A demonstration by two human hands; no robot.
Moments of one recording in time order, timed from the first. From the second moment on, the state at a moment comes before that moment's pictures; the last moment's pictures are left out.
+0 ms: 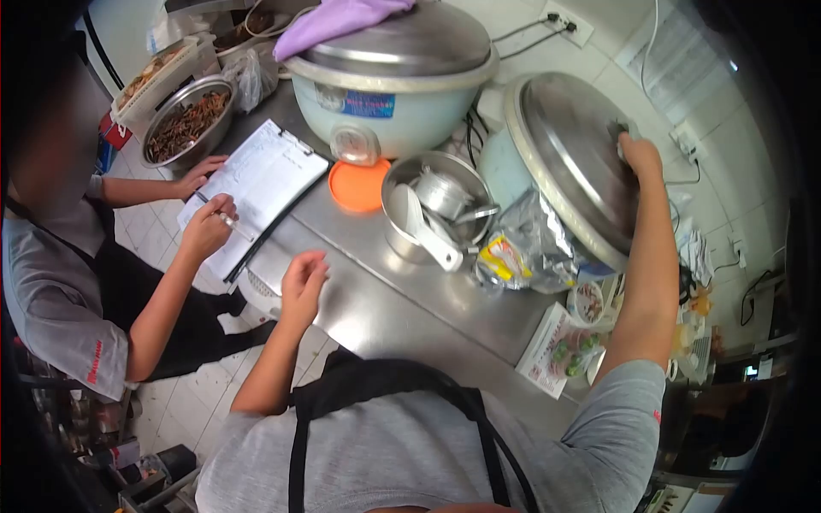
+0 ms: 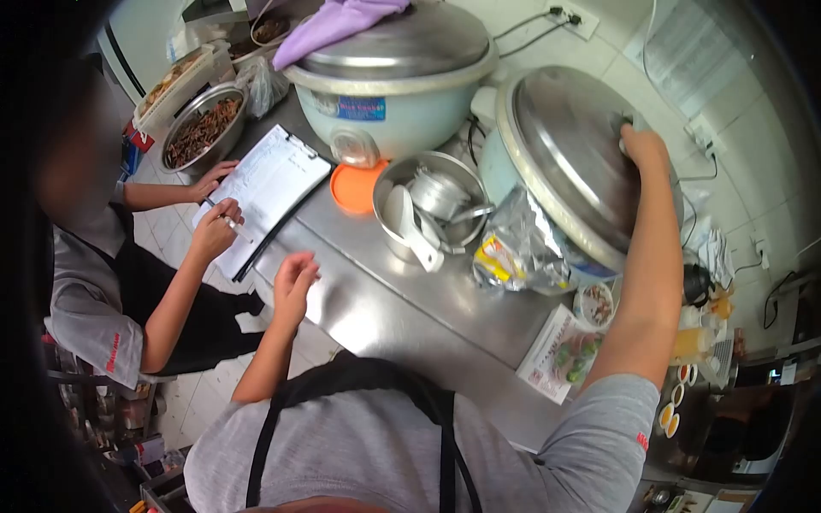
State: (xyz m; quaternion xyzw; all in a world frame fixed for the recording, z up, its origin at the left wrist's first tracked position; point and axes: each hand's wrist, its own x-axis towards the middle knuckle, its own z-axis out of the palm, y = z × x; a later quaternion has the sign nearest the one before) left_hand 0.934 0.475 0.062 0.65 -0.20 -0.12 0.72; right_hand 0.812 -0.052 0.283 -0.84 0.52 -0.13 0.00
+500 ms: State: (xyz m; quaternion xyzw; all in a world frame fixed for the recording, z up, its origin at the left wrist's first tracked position) left_hand 1.002 0.489 0.053 0.58 -0.24 -0.20 0.75; right_hand 0.938 0.091 0.355 -0.87 0.35 -0.28 0.22
